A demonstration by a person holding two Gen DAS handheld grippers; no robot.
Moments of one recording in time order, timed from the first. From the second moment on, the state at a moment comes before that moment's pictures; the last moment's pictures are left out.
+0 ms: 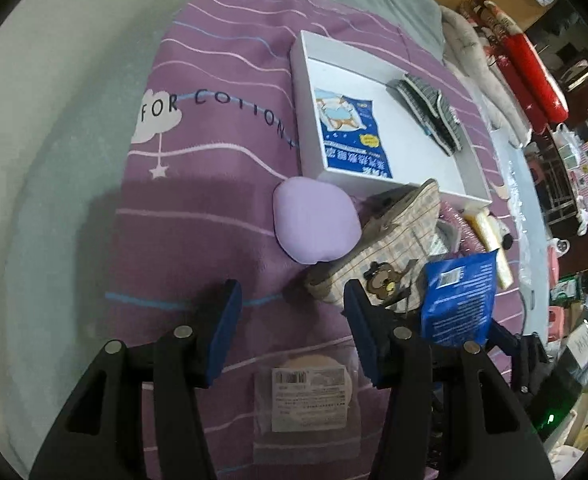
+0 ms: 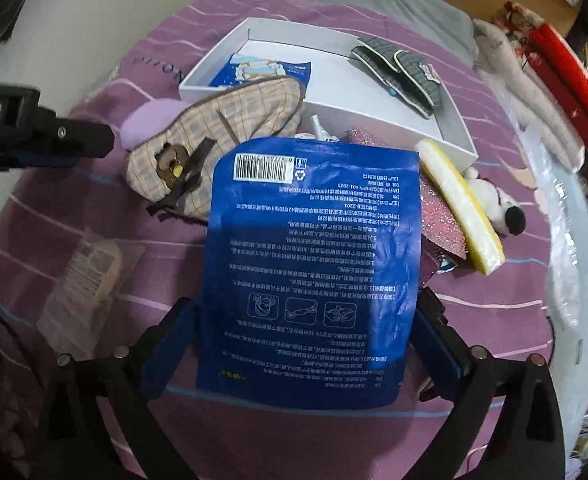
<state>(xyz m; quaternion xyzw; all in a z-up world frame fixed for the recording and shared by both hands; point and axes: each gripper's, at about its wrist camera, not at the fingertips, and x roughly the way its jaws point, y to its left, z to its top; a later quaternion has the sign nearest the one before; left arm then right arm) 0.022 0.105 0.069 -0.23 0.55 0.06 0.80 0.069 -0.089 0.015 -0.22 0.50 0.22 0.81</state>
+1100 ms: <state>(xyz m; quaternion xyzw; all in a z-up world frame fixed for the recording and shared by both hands) 0.029 0.083 0.068 -0.22 0.54 0.00 0.81 0.074 -0.122 0.058 -0.12 0.51 0.24 0.82</state>
